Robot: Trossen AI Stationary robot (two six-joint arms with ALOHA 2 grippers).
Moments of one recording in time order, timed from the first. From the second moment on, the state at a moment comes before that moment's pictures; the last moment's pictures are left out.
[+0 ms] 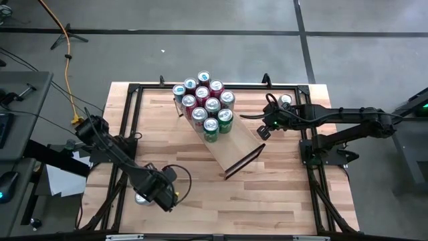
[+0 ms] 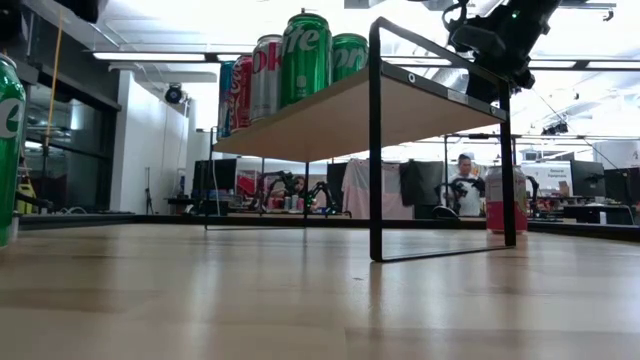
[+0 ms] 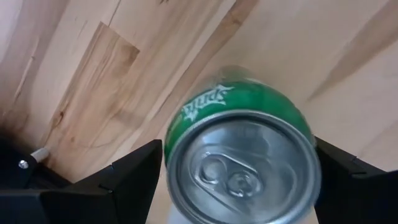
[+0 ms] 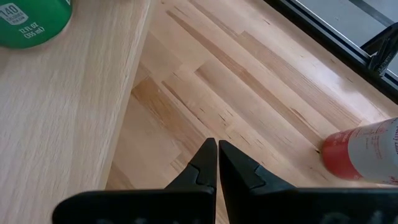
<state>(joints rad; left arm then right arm) -0.71 1.69 1.27 -1.21 -0.08 -1.34 -0.09 1.12 0.97 -0.89 0.39 0.58</state>
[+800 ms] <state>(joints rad) -0.62 1.44 1.44 -1.28 -0.16 -1.03 -0.07 1.12 0.99 -0.45 0.04 0.55</state>
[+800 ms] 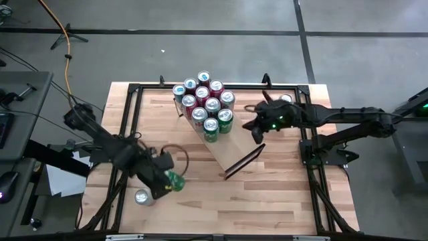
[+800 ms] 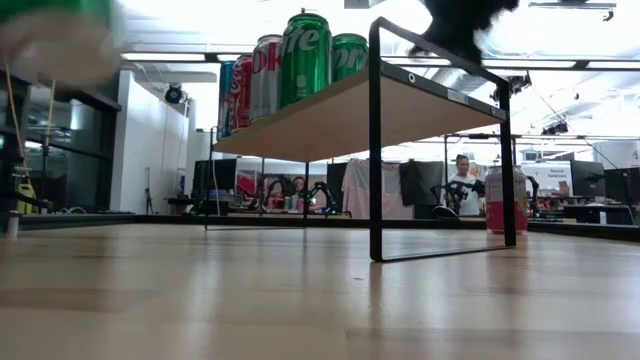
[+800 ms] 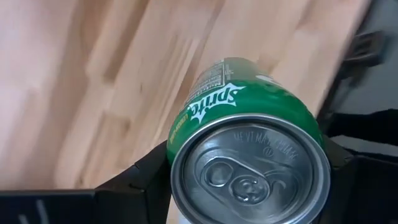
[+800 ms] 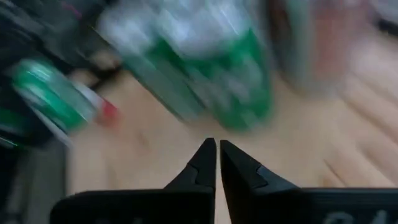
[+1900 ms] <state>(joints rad) -0.50 1.67 1.94 -1.28 -0.56 0.04 0.21 1.67 1.71 -0.57 -0.08 0.10</state>
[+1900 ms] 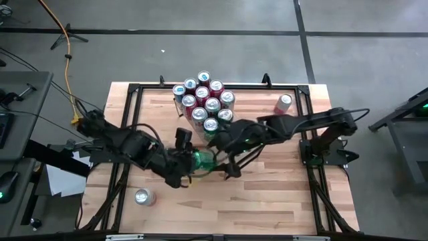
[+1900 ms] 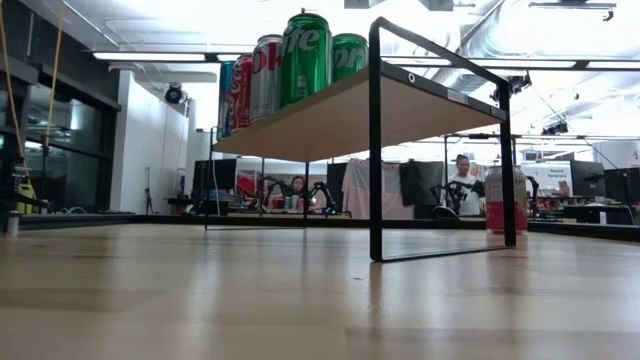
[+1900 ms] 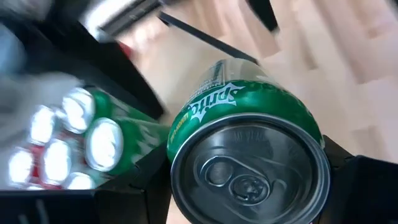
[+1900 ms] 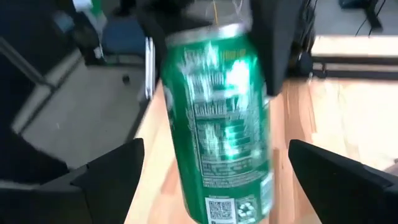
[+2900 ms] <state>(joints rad) -0.55 1.71 1.94 -1.22 -0.74 0.14 0.21 1.79 1.81 -0.65 -0.12 0.11</state>
